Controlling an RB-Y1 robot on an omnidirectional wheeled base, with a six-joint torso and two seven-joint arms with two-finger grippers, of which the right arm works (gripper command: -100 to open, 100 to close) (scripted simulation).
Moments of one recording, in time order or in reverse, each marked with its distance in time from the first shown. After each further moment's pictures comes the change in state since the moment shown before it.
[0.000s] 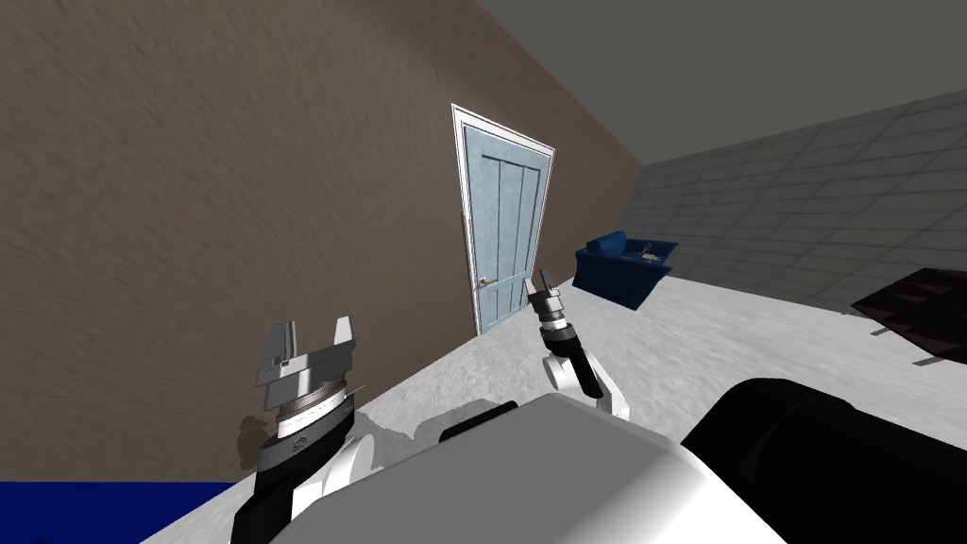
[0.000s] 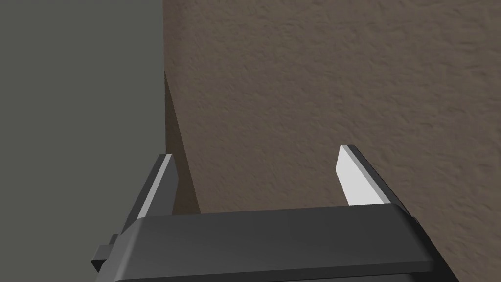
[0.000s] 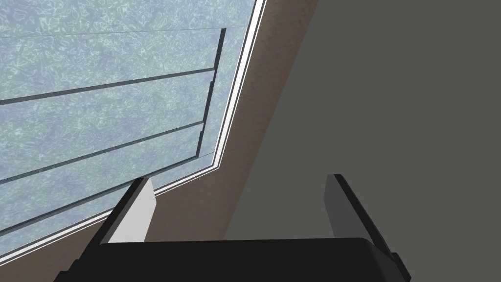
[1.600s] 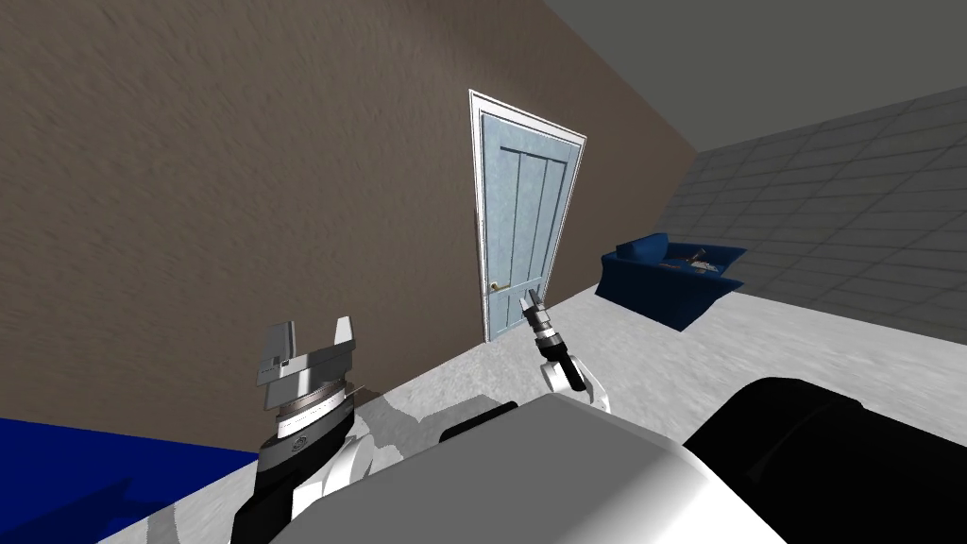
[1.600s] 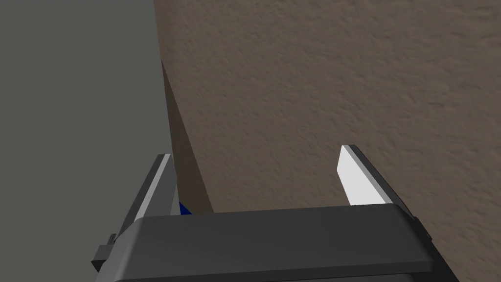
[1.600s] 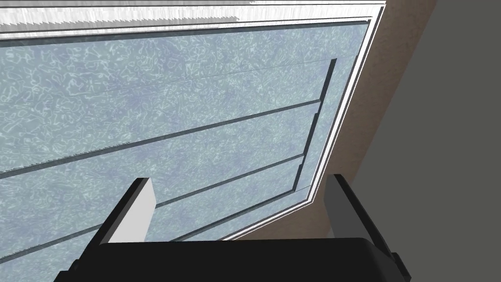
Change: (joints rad) arm -0.086 -0.075 -0.006 0.404 -0.037 -0.119 -0.040
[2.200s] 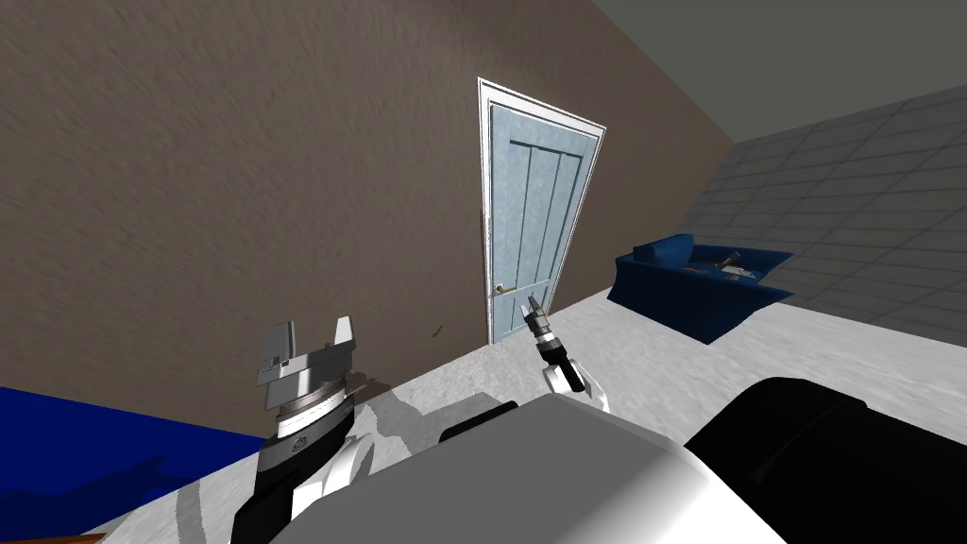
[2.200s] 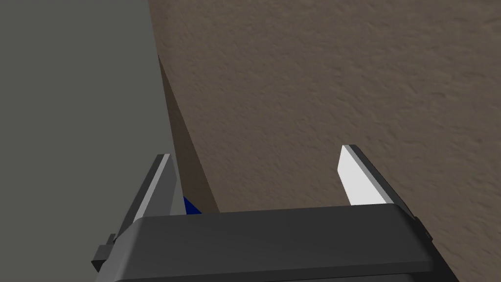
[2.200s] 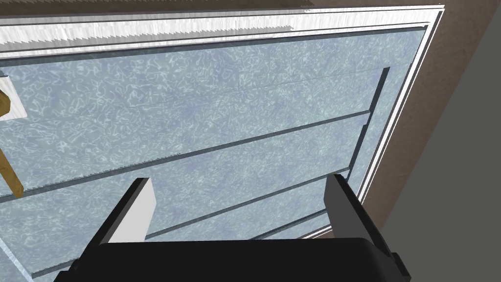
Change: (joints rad) arm -0.033 -0.035 -0.003 0.166 -0.018 -0.046 -0.020
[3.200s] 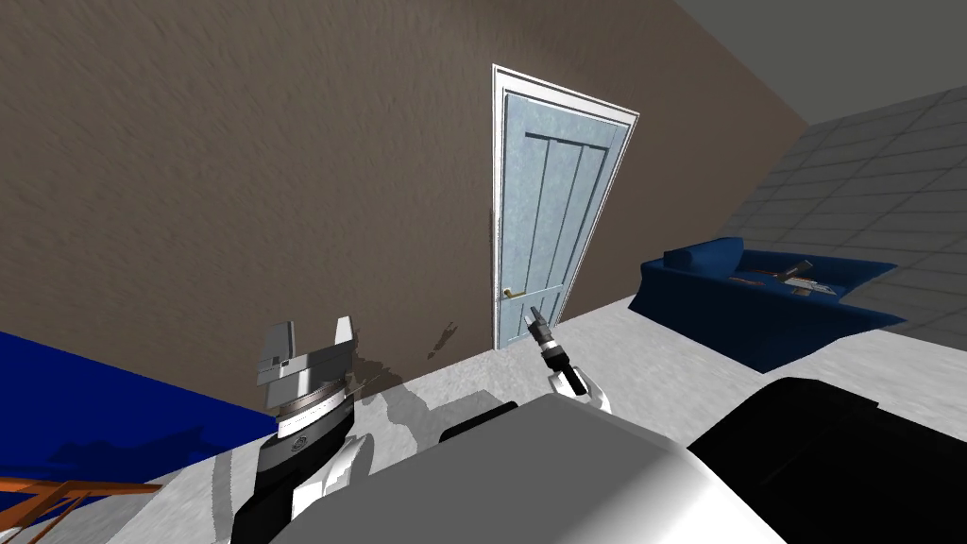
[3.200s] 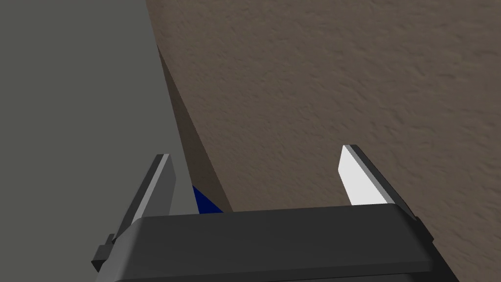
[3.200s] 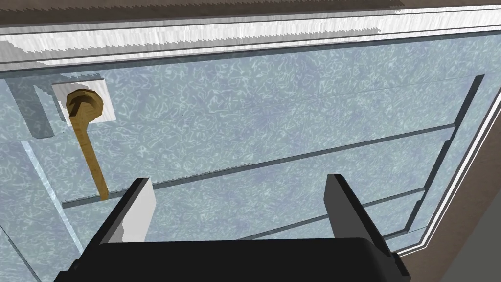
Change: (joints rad) arm -0.071 -0.058 -0.009 0.308 -0.029 -0.091 -0.033
